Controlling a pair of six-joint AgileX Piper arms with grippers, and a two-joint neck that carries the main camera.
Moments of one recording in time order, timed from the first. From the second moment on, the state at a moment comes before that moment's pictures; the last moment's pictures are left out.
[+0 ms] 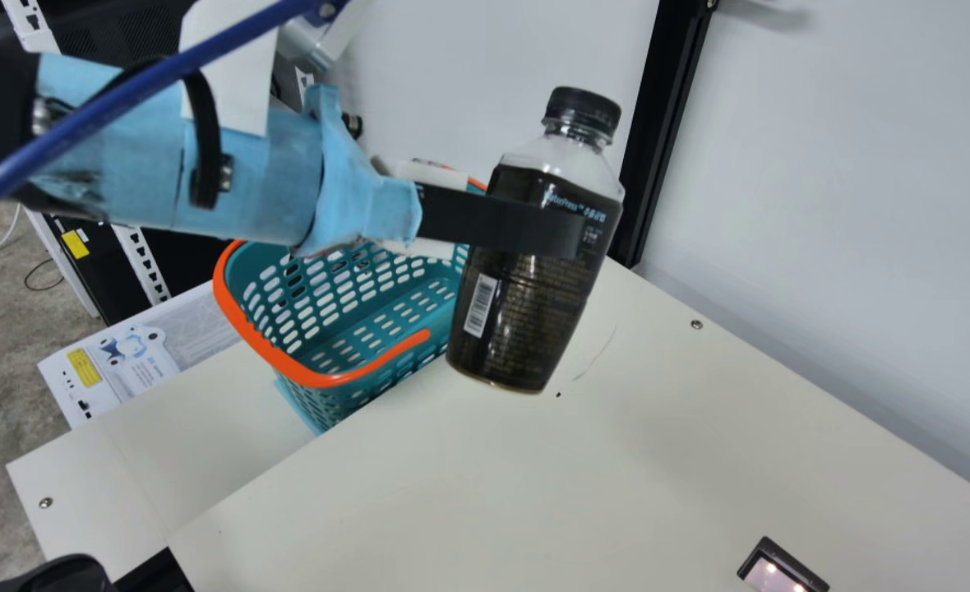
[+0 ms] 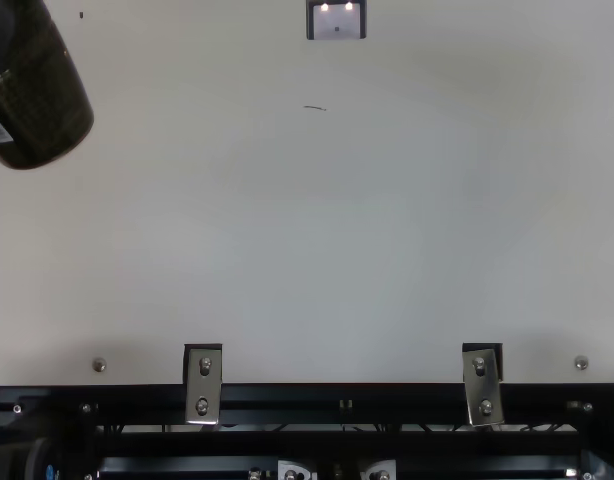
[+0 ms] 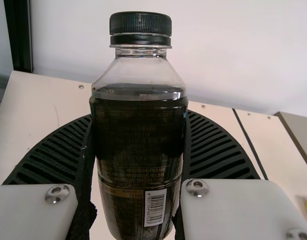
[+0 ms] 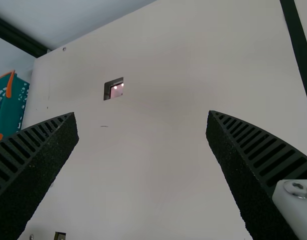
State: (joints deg) left arm 8.0 52.3 -61.5 -36.5 51.7 10.8; right arm -25.9 48.2 -54.4 37.4 70.0 -15.8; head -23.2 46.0
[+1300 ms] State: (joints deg) left arm -1.6 50.7 -61.5 -33.3 51.1 -4.7; right arm -25.9 48.2 -54.4 37.4 70.0 -15.8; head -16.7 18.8
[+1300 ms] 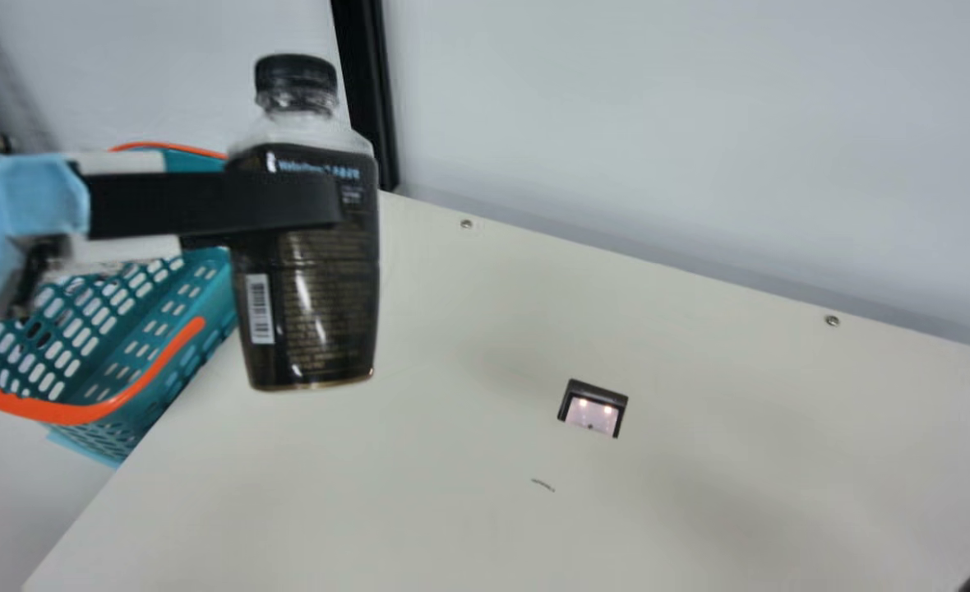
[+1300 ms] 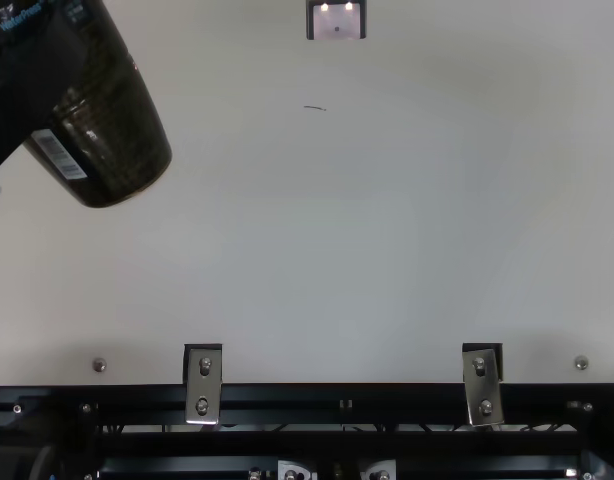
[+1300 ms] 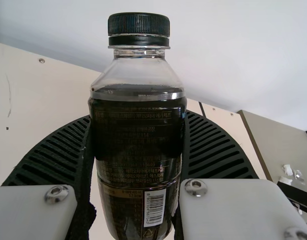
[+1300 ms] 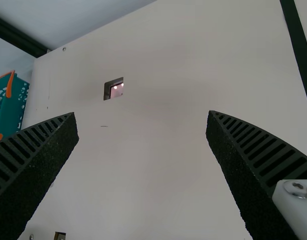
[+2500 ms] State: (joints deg) left arm -7.7 49.8 -61.8 -28.8 49.9 -10.5; right arm -25.9 48.2 -54.4 37.4 70.0 -15.8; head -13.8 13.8
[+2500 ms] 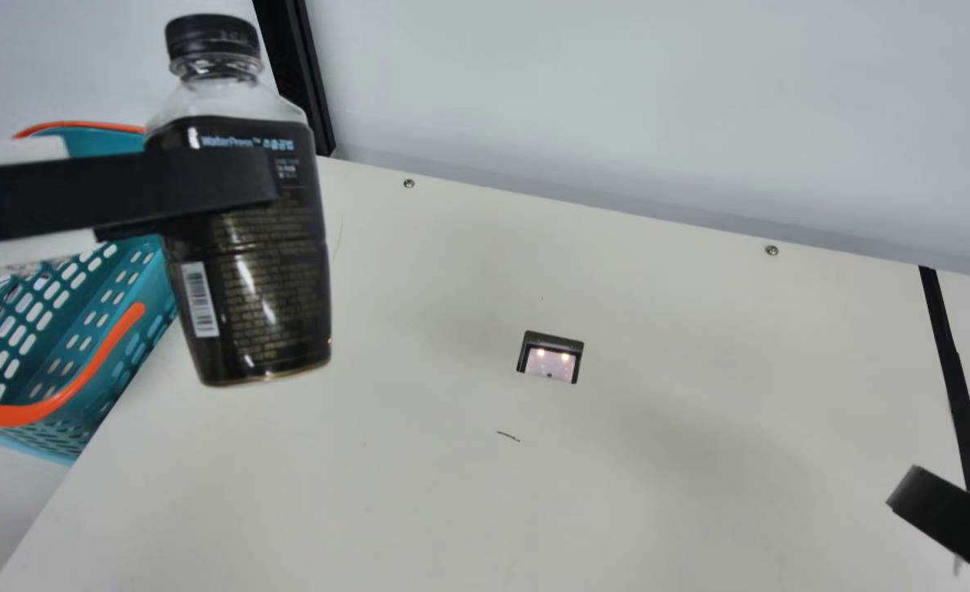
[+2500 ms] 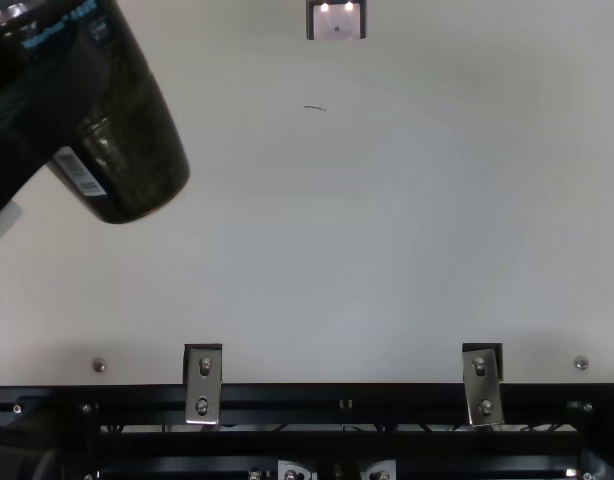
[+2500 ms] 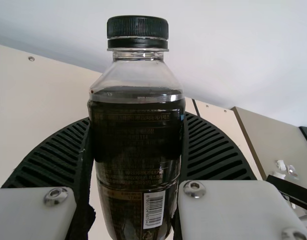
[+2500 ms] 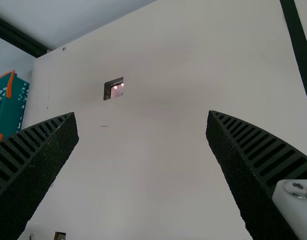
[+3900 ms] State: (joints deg) left arm -34.5 59.3 -73.3 -14.8 41.6 -34.6; right arm -25.9 48.2 -54.4 37.4 70.0 -15.8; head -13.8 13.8
